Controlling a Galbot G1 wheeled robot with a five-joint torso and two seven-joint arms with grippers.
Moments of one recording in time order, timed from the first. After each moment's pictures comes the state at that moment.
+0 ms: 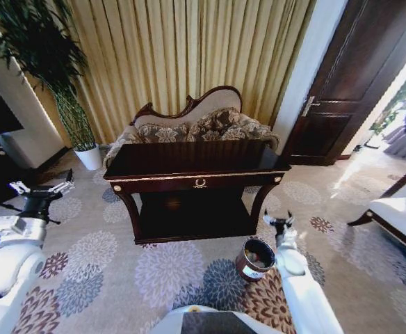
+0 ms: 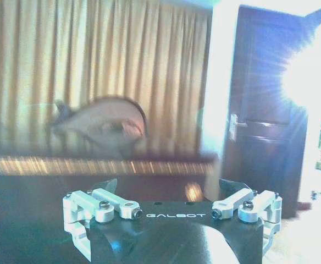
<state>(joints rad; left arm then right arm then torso) 1.62 -0.84 -1.07 -2.19 -0.62 0.03 -0.25 -1.30 1.26 0.71 1.80 0.25 -0.05 0.12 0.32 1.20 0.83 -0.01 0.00</state>
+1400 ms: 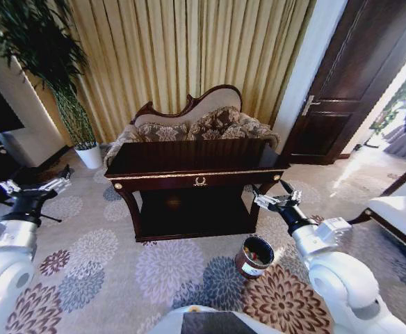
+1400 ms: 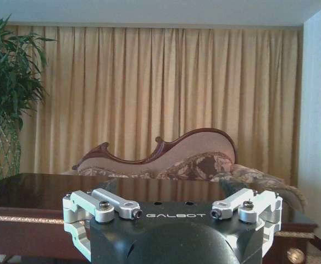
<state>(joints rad) 1.71 -0.88 -1.19 -2.32 -0.73 0.10 -0.23 -1.56 1.10 0.74 2.47 0.52 -0.37 0.12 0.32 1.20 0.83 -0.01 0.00</state>
